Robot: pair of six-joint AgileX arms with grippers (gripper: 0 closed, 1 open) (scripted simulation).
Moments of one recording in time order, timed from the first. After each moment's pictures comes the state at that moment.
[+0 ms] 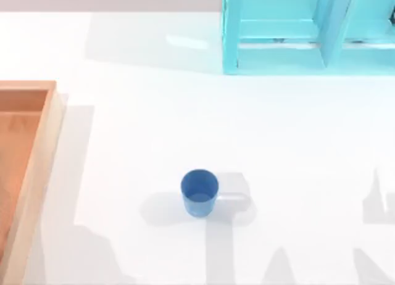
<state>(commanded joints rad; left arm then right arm) 0.43 1.38 0.98 -1.11 0.02 0.45 0.00 0.00 0.00 0.00 0.00 0.00</state>
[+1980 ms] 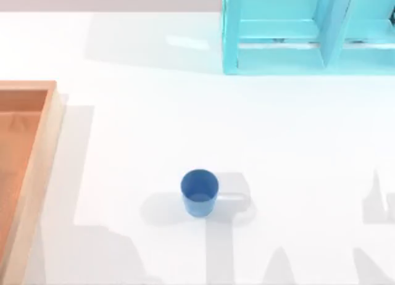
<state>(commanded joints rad) 0.43 1.39 1.13 -1.26 0.02 0.45 0.00 0.00 0.00 0.00 0.00 0.00</state>
